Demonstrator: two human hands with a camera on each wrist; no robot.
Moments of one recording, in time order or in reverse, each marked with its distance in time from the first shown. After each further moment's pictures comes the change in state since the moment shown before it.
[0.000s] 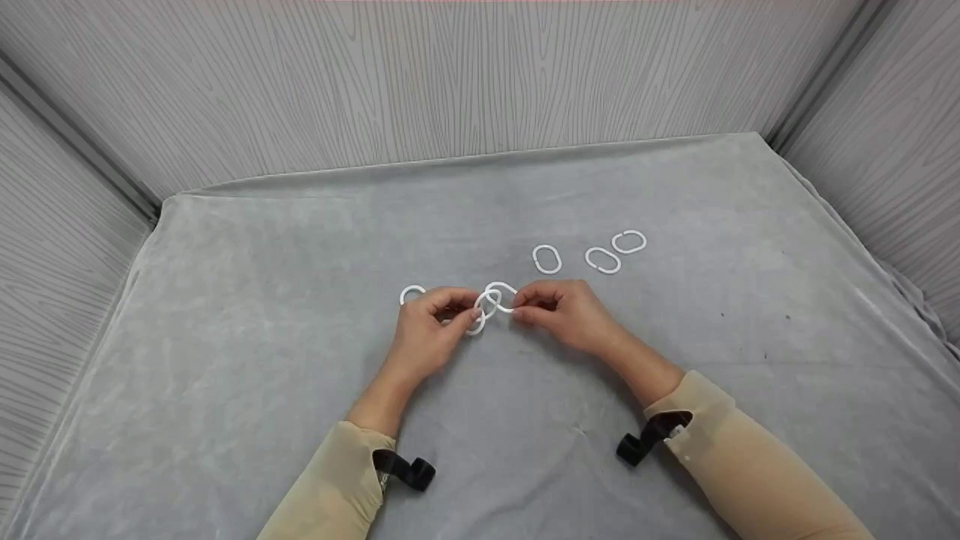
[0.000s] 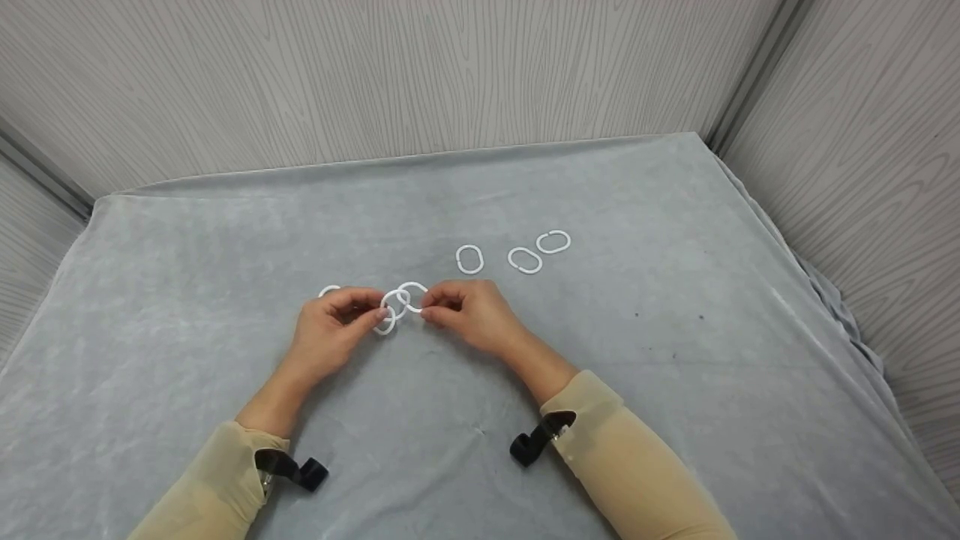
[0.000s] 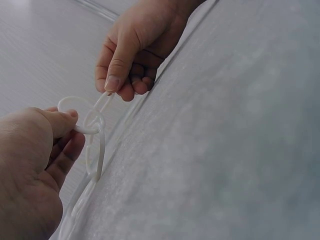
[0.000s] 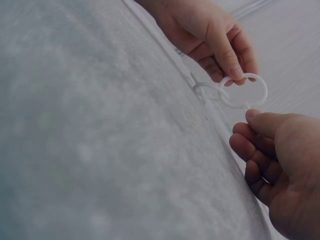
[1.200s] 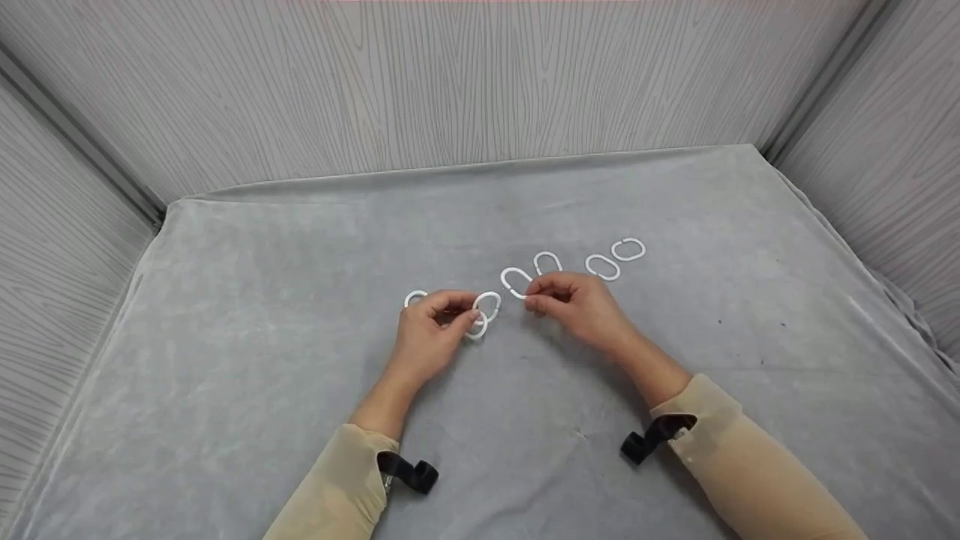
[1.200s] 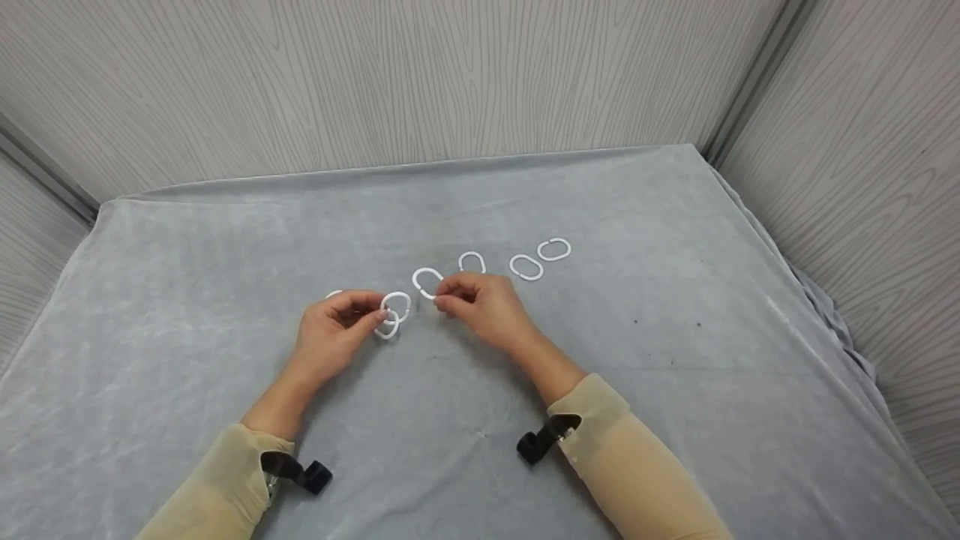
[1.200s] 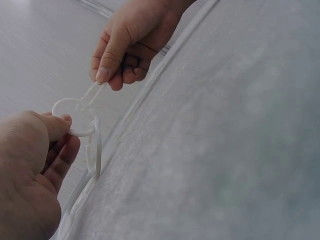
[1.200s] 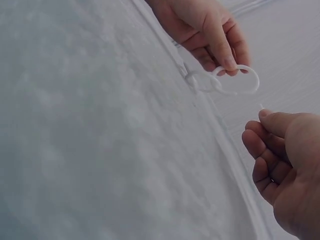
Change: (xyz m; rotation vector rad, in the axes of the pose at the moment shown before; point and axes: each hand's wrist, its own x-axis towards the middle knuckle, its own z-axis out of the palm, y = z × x) left_hand 0.000 -0.003 -0.001 0.009 0.057 -0.016; right_hand 0.003 -0.011 -0.015 0.058 0.097 0.030
